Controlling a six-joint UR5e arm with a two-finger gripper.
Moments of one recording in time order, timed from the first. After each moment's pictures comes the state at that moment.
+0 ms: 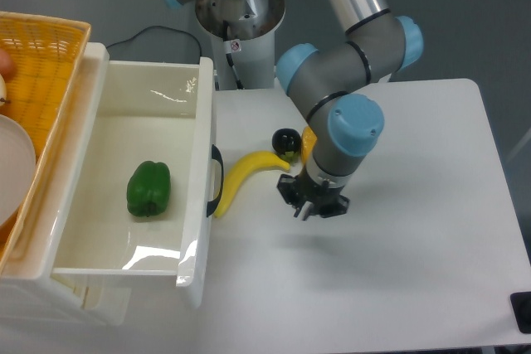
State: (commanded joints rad) arm 2.51 -1.97 -1.61 -1.15 1.28 0.76
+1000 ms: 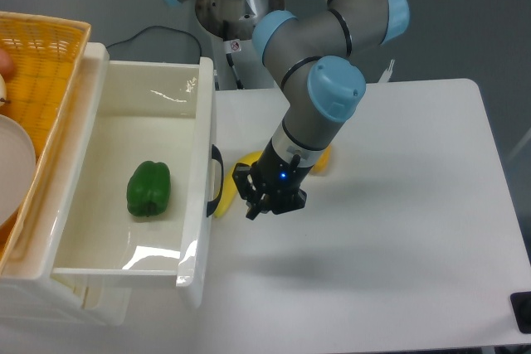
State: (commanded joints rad) arm 2.51 -1.89 -1.61 -1.17 1.05 0.73
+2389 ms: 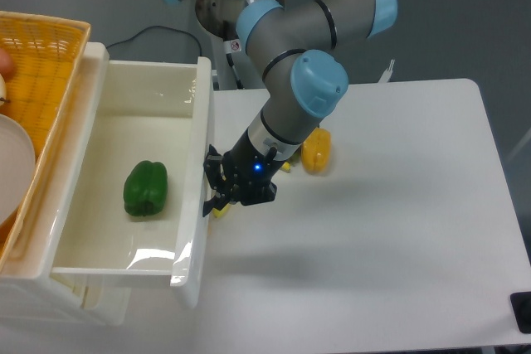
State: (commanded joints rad) arm 2.47 -1.86 -1.61 -1.26 1.00 0.71
